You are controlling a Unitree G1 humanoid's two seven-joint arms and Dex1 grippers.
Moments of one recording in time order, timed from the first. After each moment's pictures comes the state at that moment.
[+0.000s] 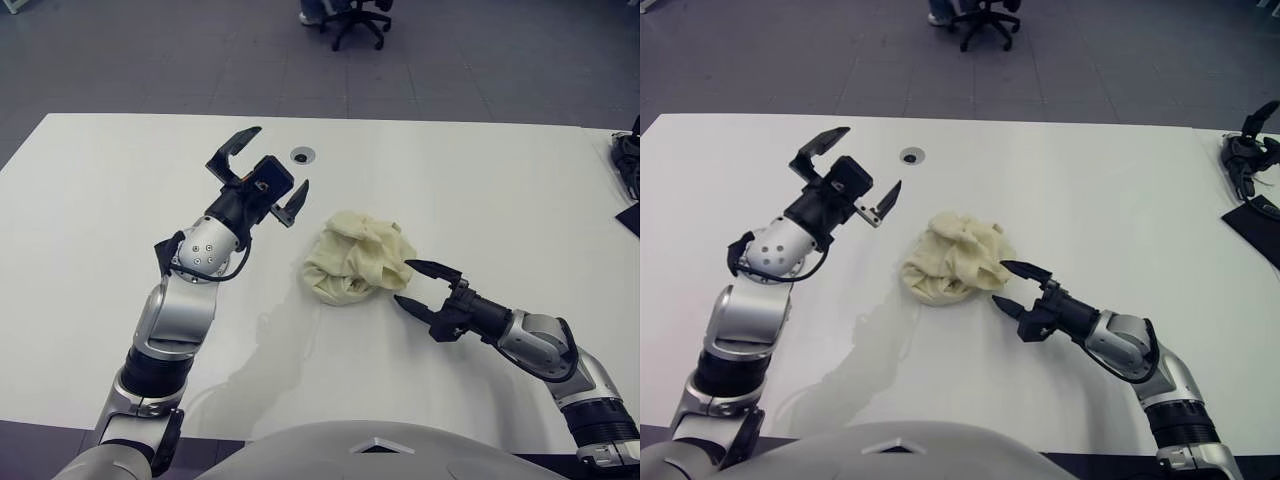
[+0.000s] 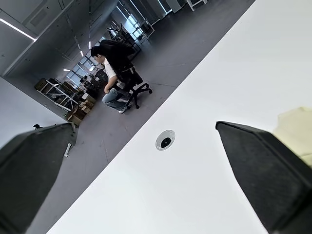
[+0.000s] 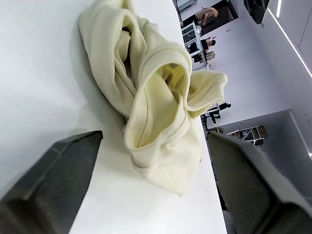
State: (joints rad) left arm -0.26 0.41 -0.21 -0.50 0.31 0.50 -0.41; right arm 0.11 -0.64 0.06 0.15 -0.48 -0.91 0.40
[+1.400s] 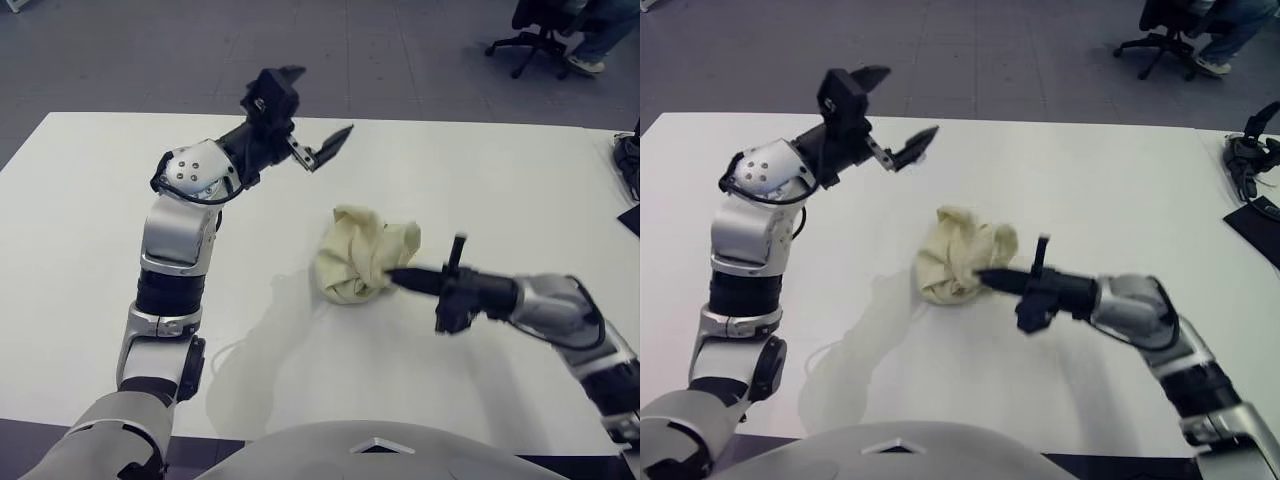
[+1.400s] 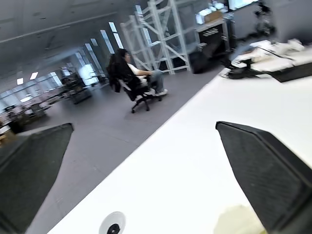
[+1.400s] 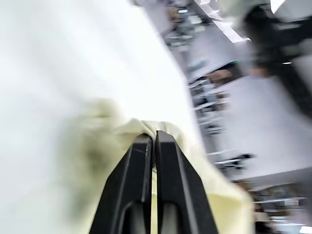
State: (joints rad) left arm -0.62 0.34 -0.11 -0.09 -0.12 0.32 -0.70; right arm 0.02 -0.89 0.29 -0.03 -0.05 -0.82 0.74
